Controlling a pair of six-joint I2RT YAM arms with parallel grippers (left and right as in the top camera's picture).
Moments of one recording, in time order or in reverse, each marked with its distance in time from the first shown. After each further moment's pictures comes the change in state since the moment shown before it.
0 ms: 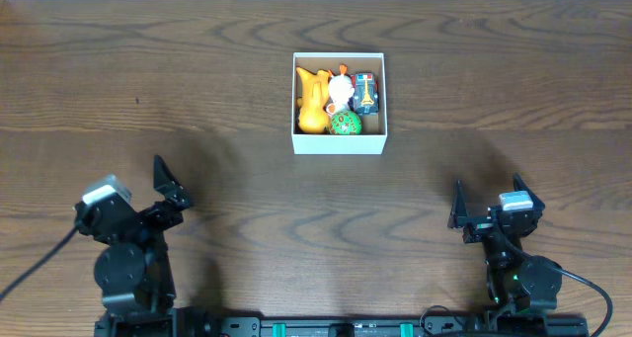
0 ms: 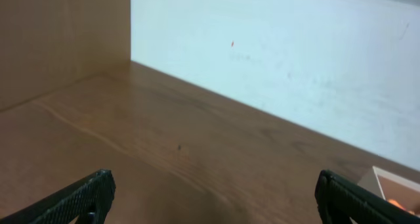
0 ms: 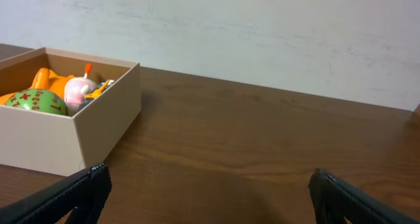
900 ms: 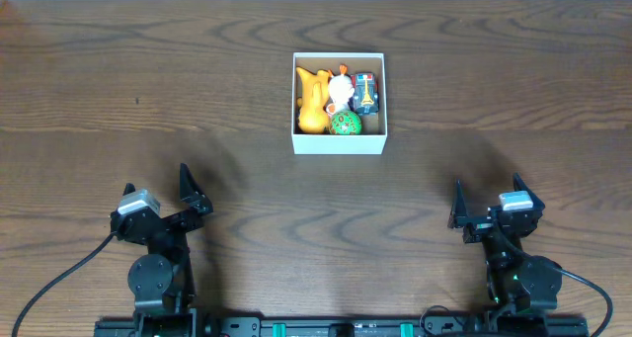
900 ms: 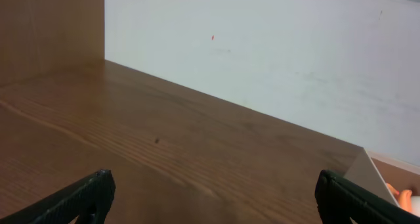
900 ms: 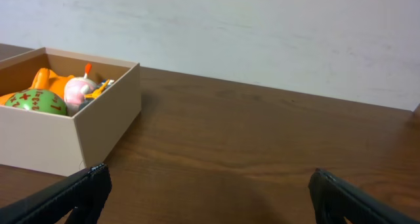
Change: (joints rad) left arm -0.073 -0.141 -0.326 0.279 -0.003 0.000; right arm 0.000 0.000 0.000 0.000 0.000 0.000
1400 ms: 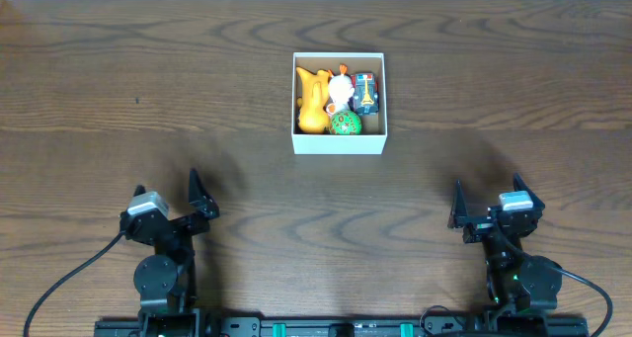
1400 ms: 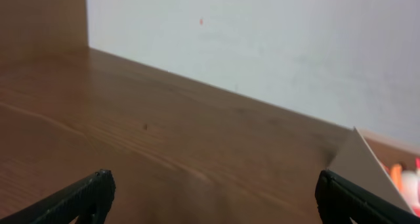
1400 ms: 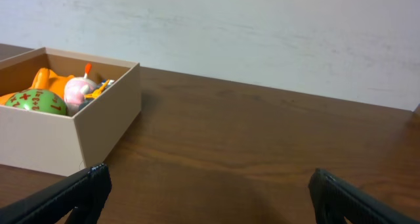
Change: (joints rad) left arm 0.000 -0.042 -0.065 -0.014 0.069 0.000; right arm 0.000 0.000 0.000 0.000 0.000 0.000
